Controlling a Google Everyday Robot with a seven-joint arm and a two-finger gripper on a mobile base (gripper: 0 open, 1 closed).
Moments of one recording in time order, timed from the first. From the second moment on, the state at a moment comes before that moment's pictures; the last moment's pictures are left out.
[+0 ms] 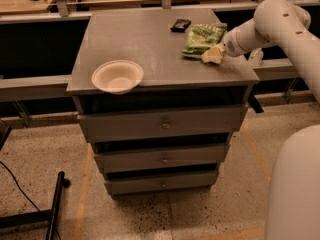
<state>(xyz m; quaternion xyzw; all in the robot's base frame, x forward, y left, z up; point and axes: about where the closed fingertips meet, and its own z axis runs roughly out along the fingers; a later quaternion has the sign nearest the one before) 0.808 -0.210 0.838 -0.31 0.86 0.07 0.40</state>
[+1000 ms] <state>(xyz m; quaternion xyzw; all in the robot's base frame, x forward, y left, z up) 0.808 -0.210 0.839 -0.31 0.86 0.07 0.40</state>
